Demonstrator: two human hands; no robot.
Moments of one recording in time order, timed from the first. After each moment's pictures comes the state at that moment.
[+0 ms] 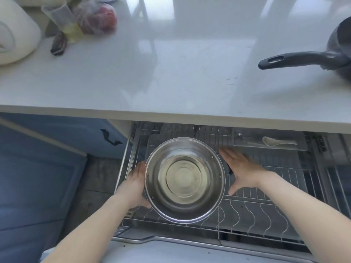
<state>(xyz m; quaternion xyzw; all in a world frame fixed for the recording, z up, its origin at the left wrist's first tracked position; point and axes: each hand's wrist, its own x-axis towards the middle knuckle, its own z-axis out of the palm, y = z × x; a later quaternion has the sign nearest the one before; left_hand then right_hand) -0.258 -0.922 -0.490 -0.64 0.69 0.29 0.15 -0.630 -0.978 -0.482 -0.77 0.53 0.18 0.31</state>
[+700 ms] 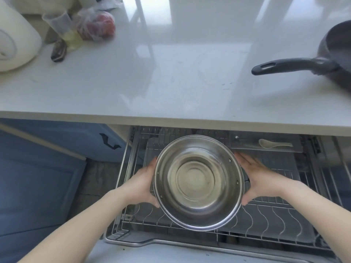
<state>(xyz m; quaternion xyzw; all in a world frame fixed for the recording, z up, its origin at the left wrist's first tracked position) -0.281 -0.944 -0.453 -0.56 0.72 0.40 0.07 -0.668 -0.956 -0.439 -0.73 0.54 0.12 0.39</state>
